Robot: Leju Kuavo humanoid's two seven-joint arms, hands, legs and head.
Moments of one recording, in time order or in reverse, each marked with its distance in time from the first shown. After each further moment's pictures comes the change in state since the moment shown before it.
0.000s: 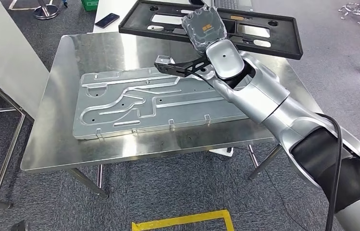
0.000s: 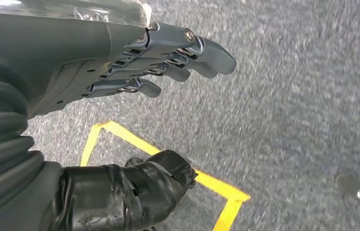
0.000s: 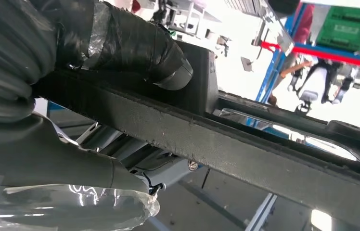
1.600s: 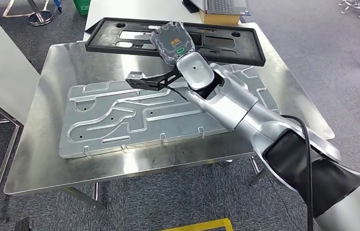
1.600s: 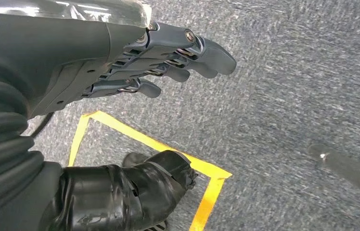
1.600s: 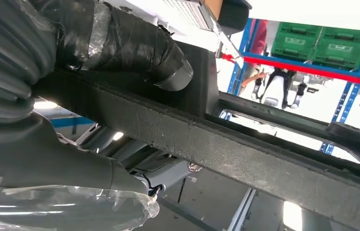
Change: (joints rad) left arm -0.020 -0.016 0.000 0.000 -0.025 -0.007 0.010; right arm 0.021 0.192 0.014 0.131 -0.001 -0.089 -0.058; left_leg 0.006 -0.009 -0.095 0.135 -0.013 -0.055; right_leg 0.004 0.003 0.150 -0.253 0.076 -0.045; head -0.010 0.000
